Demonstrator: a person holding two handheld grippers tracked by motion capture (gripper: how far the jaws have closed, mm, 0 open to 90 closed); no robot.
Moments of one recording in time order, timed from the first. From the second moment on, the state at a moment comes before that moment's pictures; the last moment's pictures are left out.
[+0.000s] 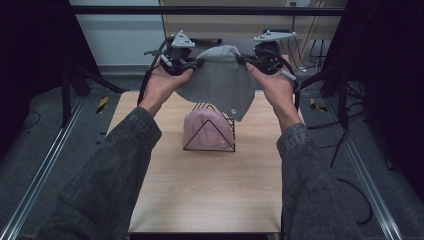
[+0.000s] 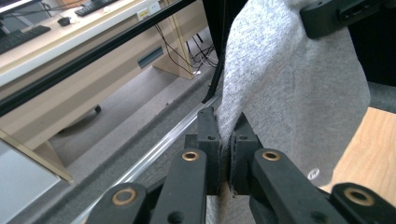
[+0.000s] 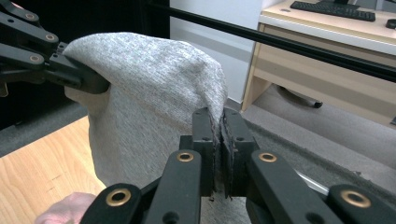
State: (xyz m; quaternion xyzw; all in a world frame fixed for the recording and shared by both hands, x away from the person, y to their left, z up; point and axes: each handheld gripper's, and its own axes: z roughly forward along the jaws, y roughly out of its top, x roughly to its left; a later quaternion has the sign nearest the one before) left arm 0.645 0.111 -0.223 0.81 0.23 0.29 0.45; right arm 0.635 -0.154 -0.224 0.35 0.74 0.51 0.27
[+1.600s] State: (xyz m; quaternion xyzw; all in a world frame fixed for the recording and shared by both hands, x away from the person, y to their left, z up) left arm 0.624 0.136 -0.291 0.84 0.26 0.24 0.42; right arm 0.622 -0.125 -0.277 0.33 0.79 0.47 0.23
